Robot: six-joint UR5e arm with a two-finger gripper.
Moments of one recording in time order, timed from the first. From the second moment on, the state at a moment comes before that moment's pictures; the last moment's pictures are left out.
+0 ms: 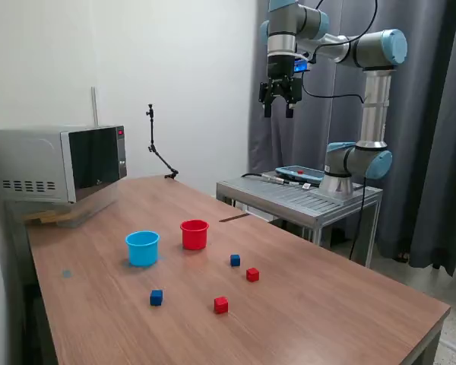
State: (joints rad) arm -0.11 -1.49 1.43 -1.52 -1.52 -3.10
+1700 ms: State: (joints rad) arm -0.03 -1.14 1.63 -2.00 -1.56 -2.47
